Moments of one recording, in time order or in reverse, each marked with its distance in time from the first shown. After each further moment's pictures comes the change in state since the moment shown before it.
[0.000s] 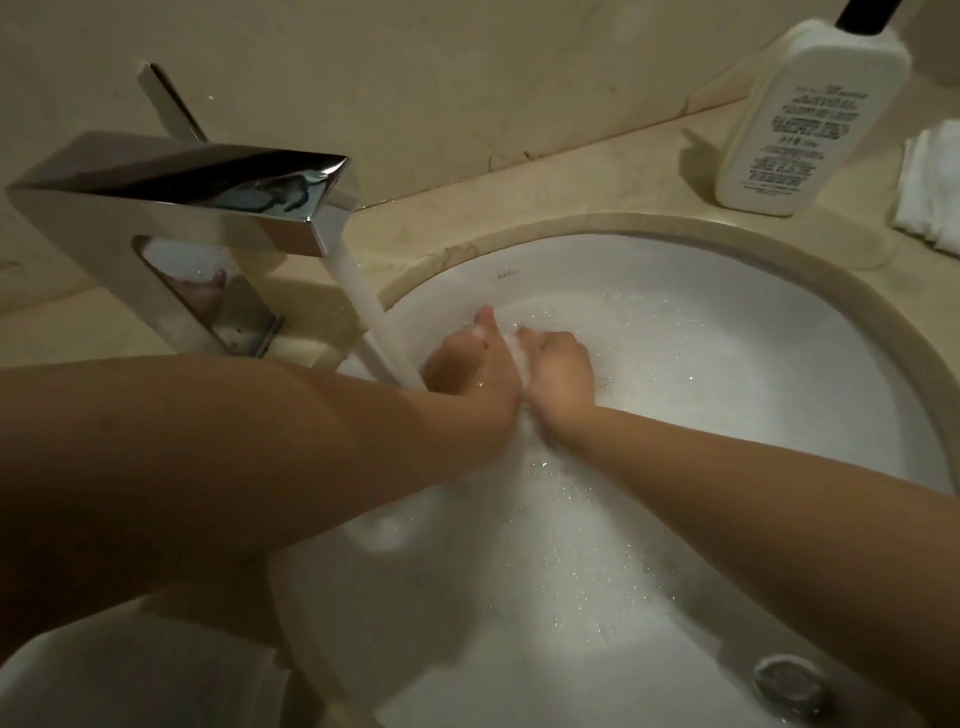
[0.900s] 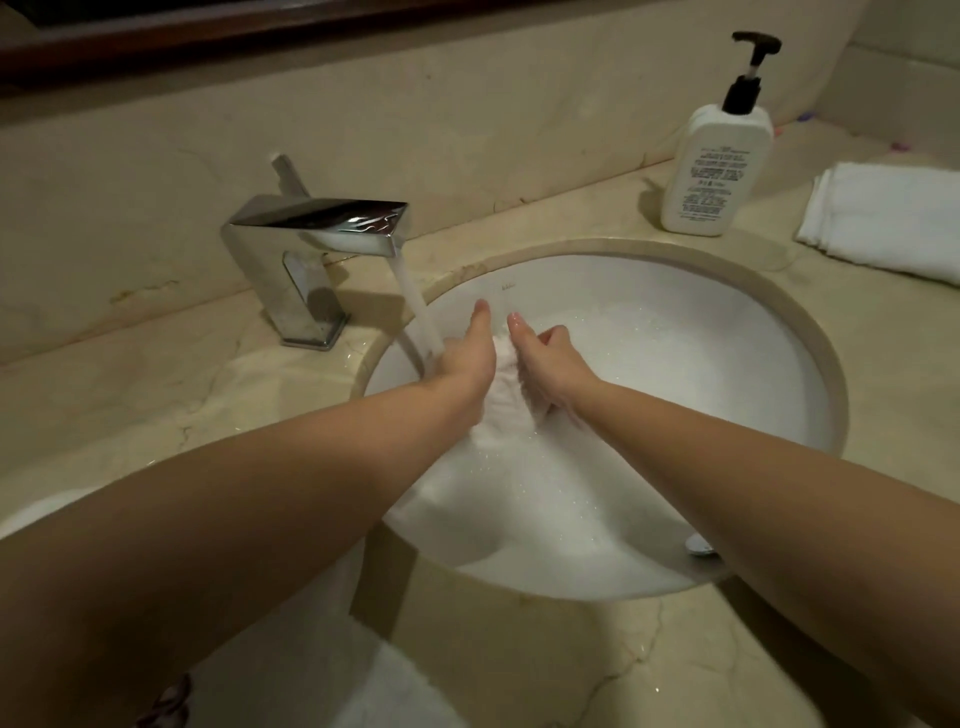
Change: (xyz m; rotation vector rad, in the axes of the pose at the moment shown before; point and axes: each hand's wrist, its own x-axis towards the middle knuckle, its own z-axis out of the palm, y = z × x) left_hand -0.036 -0.009 -0.042 -0.412 -0.077 -0.216; right_hand -0.055 -0.024 -0.037 0.276 -0.185 0.136
